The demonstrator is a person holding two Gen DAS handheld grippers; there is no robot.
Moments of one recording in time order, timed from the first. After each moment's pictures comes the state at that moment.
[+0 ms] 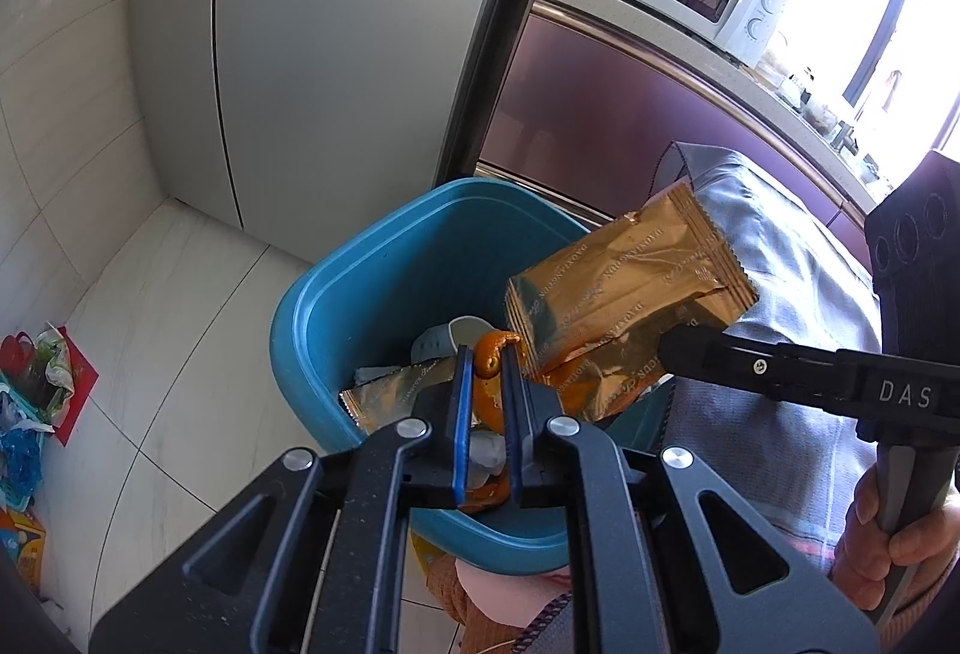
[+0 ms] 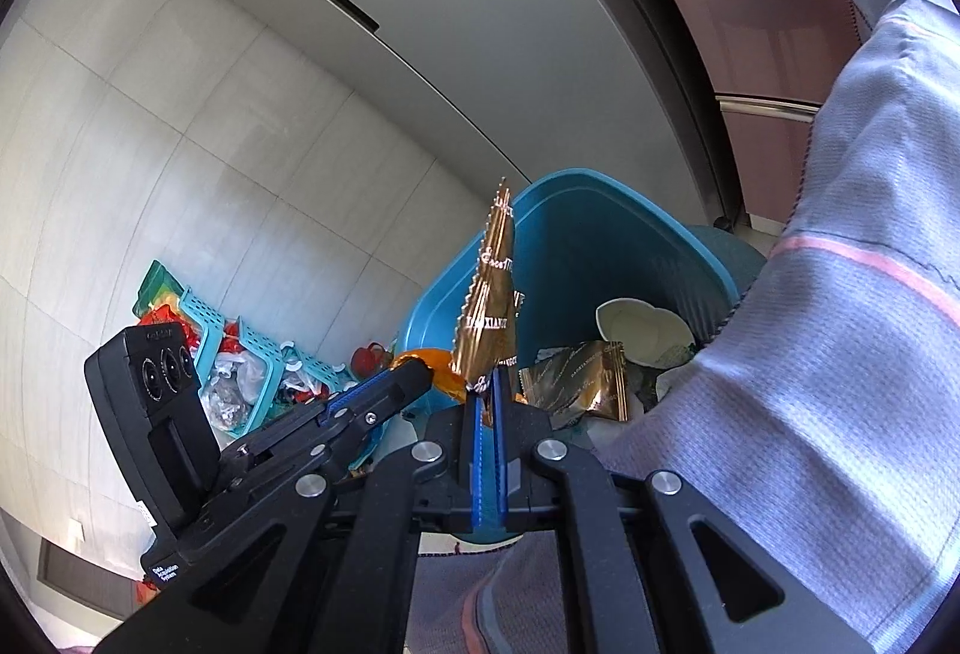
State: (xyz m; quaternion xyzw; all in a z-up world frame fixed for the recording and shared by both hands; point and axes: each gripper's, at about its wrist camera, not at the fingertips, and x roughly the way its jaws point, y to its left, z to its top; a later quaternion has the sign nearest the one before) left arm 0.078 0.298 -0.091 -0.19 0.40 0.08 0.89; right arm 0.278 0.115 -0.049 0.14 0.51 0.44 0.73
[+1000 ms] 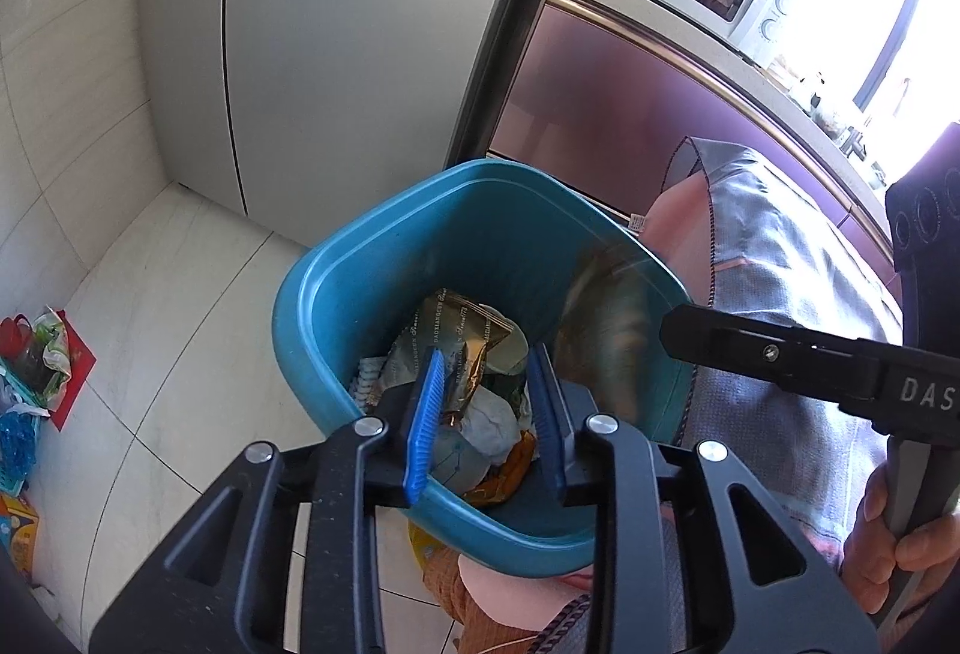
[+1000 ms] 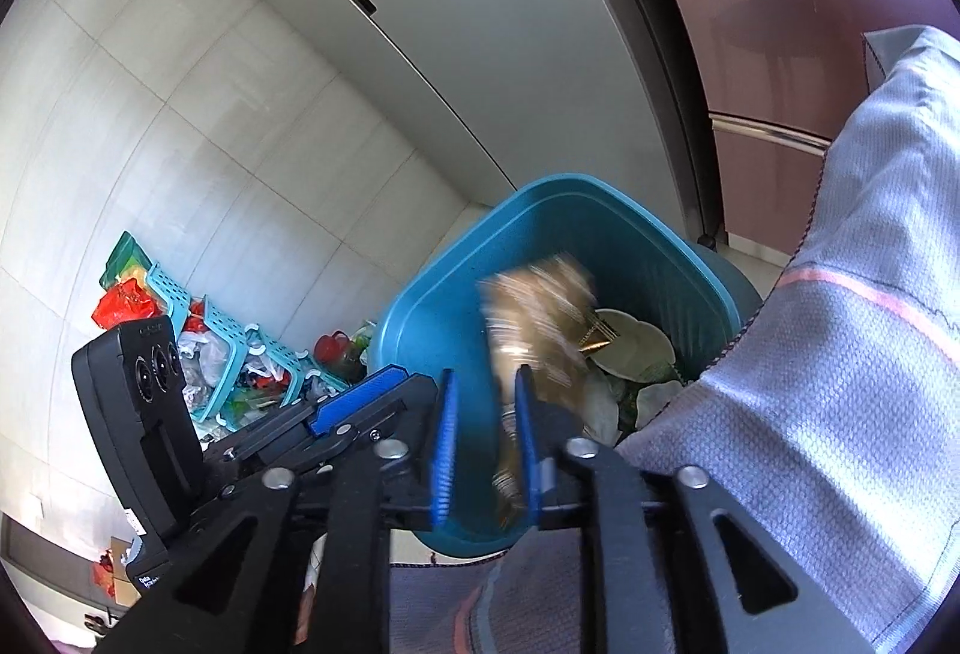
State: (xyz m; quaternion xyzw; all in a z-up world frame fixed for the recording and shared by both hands) left arm 0.076 0.304 -0.107 -0.20 0.40 0.09 0.89; right arm 0.271 0.136 -0.044 0.09 0.50 0.42 0.75
